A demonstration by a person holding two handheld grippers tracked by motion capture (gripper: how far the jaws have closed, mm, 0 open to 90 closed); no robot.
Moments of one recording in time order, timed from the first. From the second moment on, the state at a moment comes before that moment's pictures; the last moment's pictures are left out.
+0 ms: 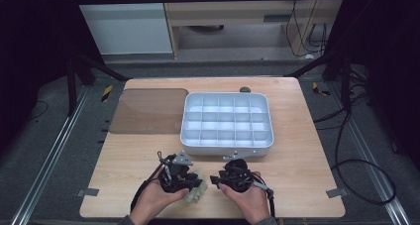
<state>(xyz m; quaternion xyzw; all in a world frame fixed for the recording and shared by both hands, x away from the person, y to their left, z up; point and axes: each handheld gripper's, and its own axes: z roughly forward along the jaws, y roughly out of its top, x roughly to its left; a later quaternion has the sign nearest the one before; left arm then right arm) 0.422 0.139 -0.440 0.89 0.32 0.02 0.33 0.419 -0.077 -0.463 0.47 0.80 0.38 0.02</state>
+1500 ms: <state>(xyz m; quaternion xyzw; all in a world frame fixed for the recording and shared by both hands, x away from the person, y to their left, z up) 0.427 0.261 -0.470 0.84 0.42 0.15 0.31 0.429 0.001 -0.481 0.45 0.83 0.32 0.00</state>
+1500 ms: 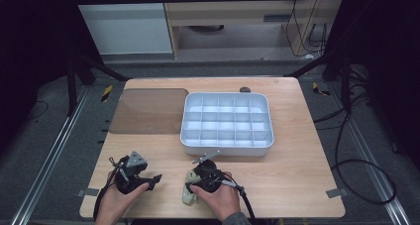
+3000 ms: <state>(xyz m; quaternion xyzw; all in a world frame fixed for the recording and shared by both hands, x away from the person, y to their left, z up) 0.462 0.308 -0.501 0.81 0.47 0.18 0.30 0.450 -0.182 -0.362 0.49 0.78 0.37 0.10</state>
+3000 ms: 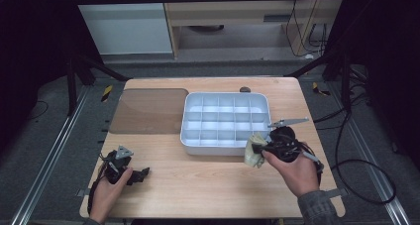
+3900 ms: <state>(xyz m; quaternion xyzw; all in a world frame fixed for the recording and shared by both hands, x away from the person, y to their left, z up) 0.459 0.309 -0.509 0.80 0.46 0.20 0.33 0.498 -0.210 -0.313 0.49 0.79 0.33 0.18</state>
